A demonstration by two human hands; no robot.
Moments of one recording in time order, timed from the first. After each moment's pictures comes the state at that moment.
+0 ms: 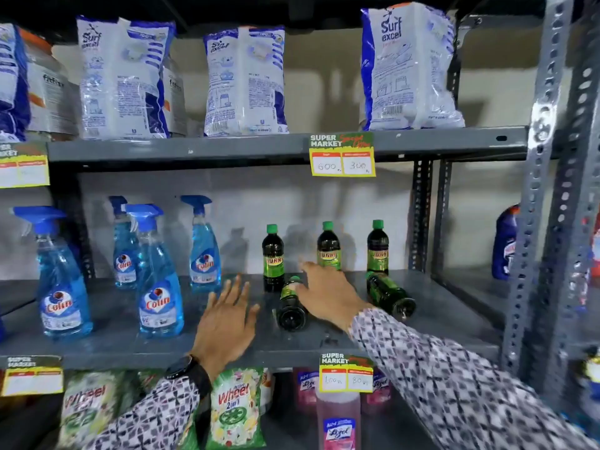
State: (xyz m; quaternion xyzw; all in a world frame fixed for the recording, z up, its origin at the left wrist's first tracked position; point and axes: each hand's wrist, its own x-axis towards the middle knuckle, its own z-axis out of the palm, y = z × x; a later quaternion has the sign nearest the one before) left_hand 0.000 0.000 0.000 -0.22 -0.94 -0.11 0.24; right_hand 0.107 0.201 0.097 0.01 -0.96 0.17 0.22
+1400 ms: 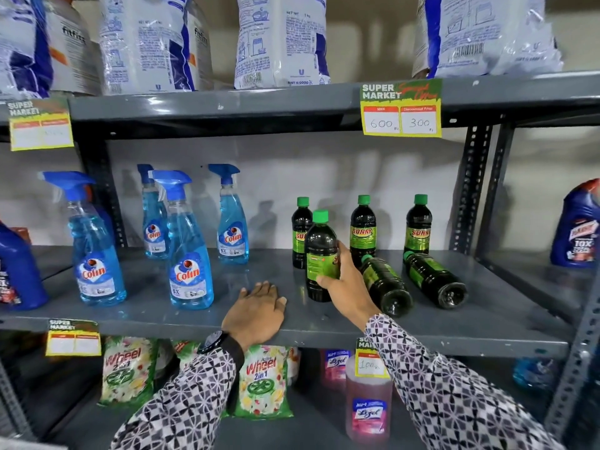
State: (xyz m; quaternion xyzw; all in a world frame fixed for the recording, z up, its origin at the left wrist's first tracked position) left_hand -0.020 -0.005 -0.016 -0.21 -0.97 -0.10 0.05; right_hand 0.019 0.200 0.007 0.03 -0.81 0.53 0.24
